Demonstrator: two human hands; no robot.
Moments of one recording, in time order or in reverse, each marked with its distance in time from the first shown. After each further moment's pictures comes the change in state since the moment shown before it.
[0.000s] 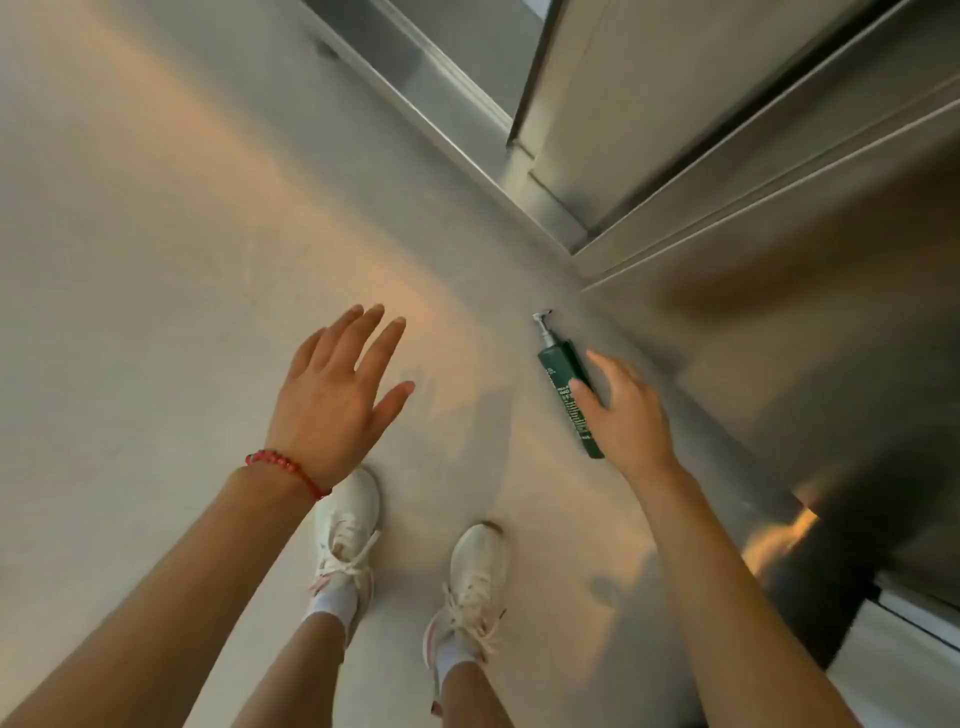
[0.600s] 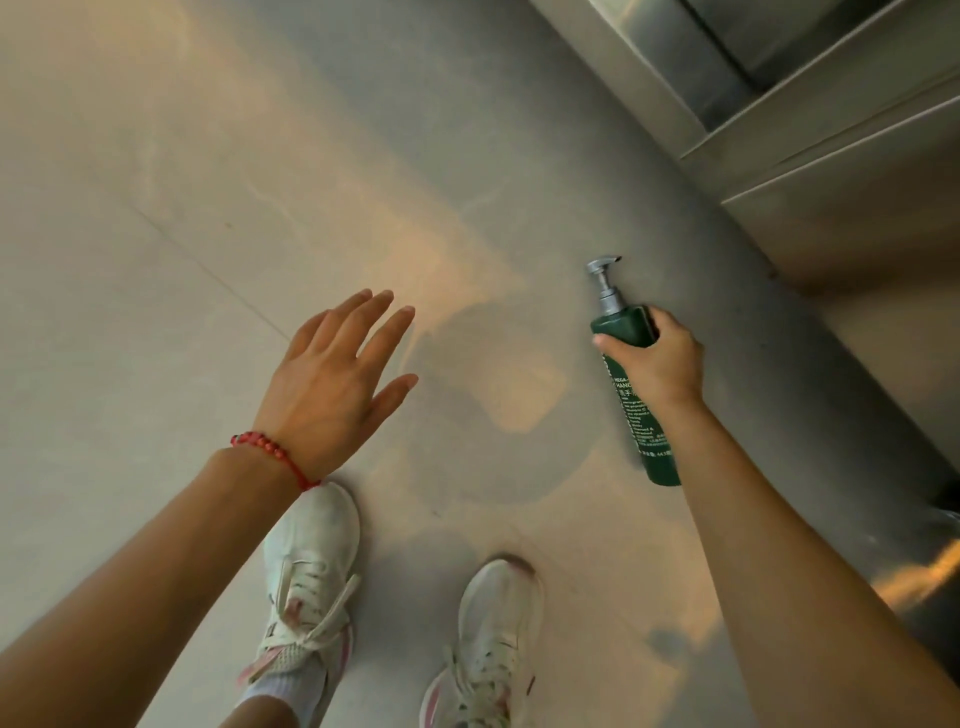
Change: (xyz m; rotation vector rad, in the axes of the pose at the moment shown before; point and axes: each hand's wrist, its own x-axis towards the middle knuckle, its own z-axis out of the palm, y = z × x) left_hand 0.052 -0.066 0.160 0.046 -0.121 0.018; right_hand 0.124 0.105 0.147 0.188 0.071 0.263
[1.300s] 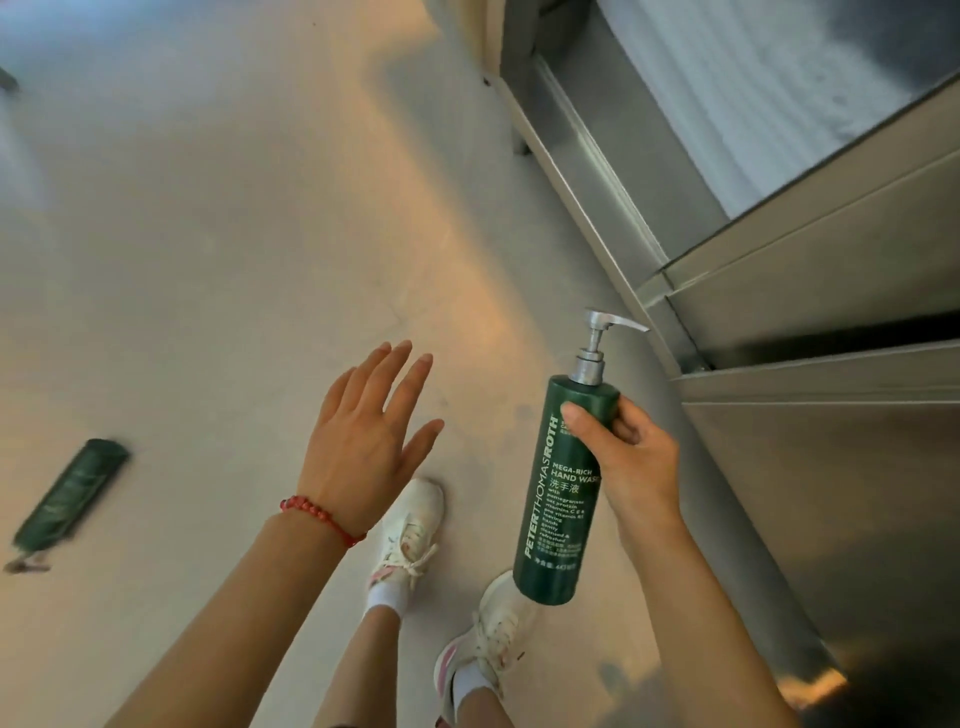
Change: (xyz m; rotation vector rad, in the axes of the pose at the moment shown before) left_hand -0.180 0.023 -0.250 -0.148 0.238 -0.384; right_hand -0.240 -0.272 -0.141 0.695 -0.391 -0.165
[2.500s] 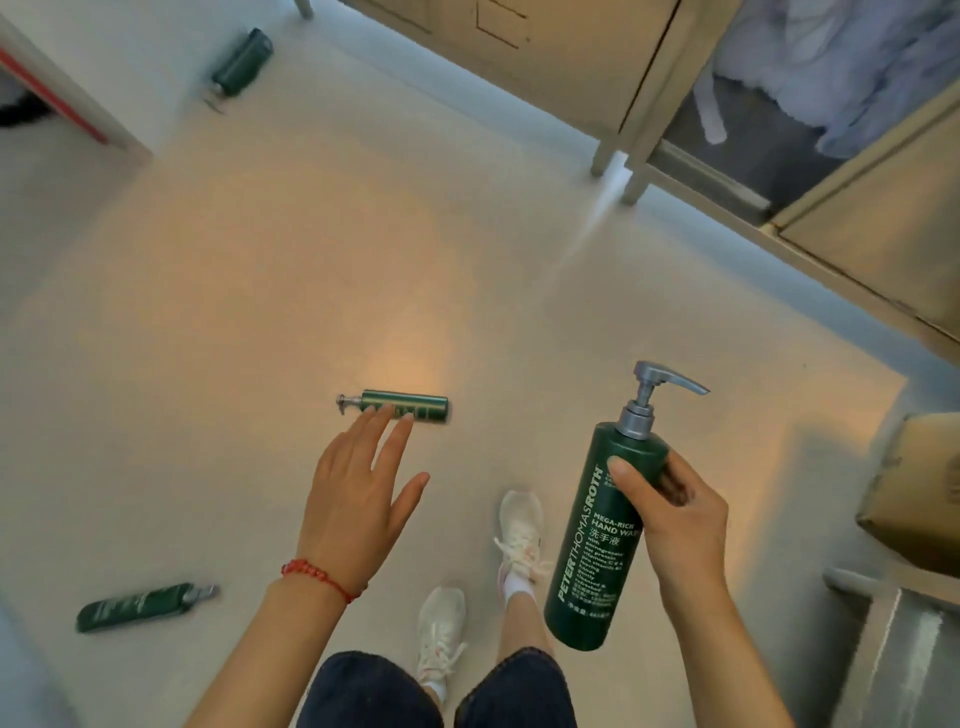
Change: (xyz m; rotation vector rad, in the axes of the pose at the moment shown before) left_hand -0.286 -0.341 -0.172 -0.383 0.393 -1.020; right_hand -0.143 -0.128 0.503 -0.587 -0.807 -0.193
